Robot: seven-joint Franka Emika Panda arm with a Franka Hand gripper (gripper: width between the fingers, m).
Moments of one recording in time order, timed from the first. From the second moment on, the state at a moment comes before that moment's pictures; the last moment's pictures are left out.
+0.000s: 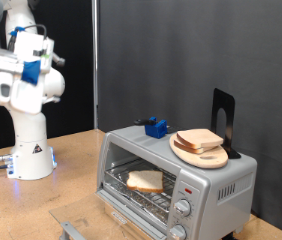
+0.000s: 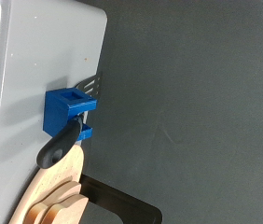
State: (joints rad) arm -0.28 -0.53 -0.42 -2.63 0.94 1.52 -0.15
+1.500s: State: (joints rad) arm -0.31 -0.23 -0.46 -2.54 0.87 1.76 -0.13
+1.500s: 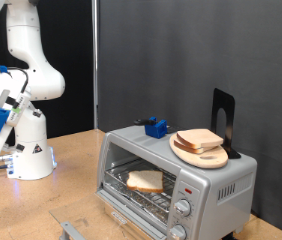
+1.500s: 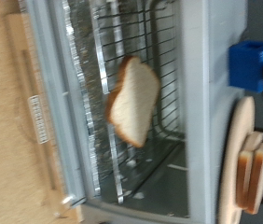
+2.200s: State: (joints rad) arm -0.27 0.02 -0.38 -2.56 1.11 2.11 -0.39
